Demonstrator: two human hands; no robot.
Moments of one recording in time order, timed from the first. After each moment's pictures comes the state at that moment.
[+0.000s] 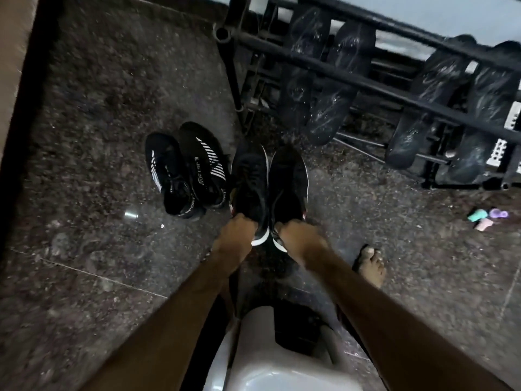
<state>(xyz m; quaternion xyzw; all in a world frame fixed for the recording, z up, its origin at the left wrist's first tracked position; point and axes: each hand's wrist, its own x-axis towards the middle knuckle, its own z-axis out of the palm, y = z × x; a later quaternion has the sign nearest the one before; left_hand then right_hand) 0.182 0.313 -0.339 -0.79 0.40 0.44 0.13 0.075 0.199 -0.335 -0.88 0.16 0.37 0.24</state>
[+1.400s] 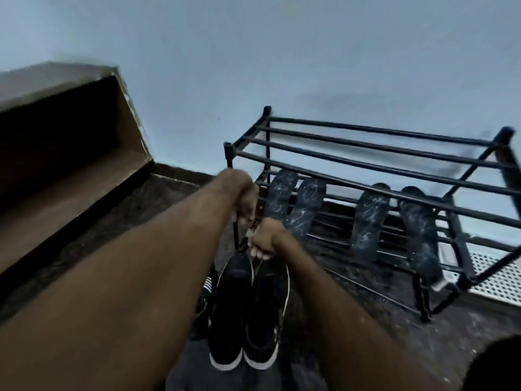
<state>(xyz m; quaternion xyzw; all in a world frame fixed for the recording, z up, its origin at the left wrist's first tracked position) 0.282 0.152 -0.201 -0.84 0.39 0.32 0.22 0.181 0.114 -0.313 -0.81 0.33 0.10 0.48</state>
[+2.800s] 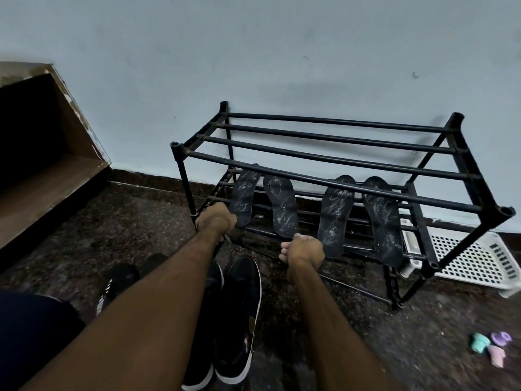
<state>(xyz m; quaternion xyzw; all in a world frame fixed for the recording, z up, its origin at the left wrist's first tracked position) 0.267 0.117 -0.317 -0.95 0.22 0.18 -0.11 0.098 0.047 -0.367 -0.41 0.61 -0.30 0.61</state>
